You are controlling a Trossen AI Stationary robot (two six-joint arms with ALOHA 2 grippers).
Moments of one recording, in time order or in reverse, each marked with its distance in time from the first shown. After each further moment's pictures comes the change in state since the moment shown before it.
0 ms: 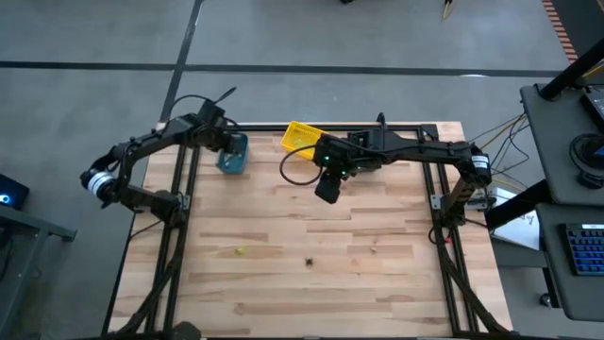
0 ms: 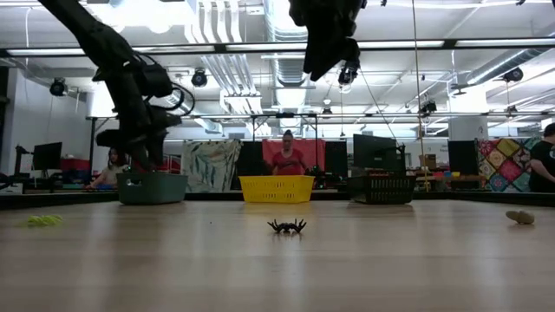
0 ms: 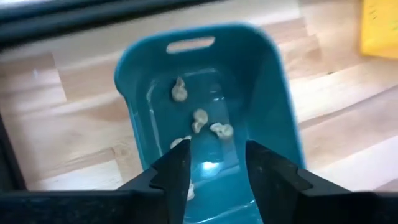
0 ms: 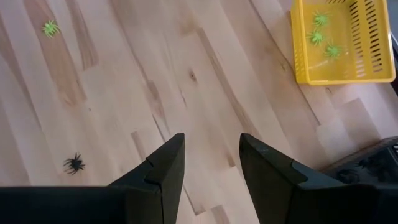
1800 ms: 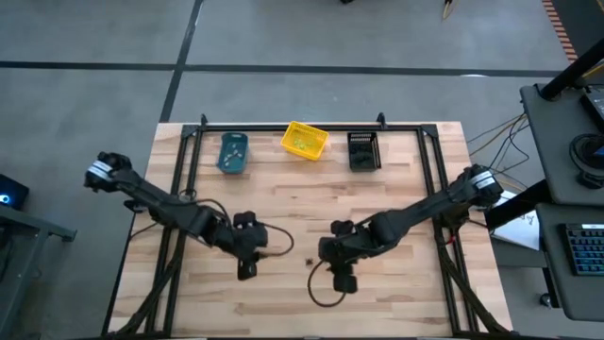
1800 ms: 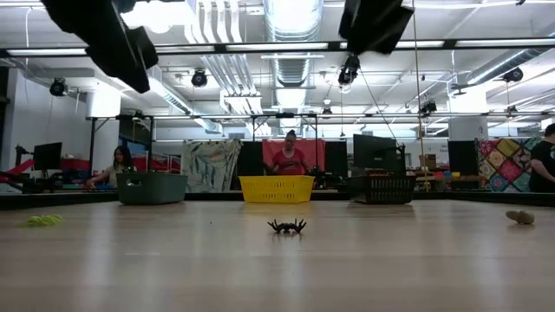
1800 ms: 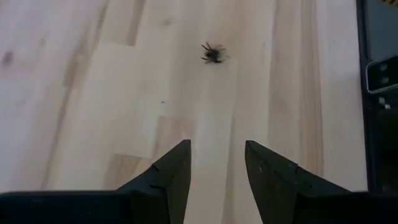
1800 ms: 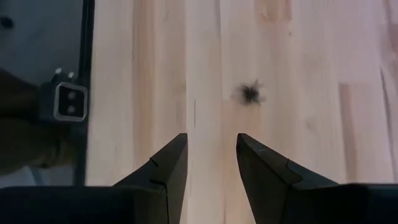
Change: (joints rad) left arm -1.461 0.032 0.164 0.014 -0.243 -0.294; right arm 0.518 0.000 -0.289 0.344 -0.075 0.174
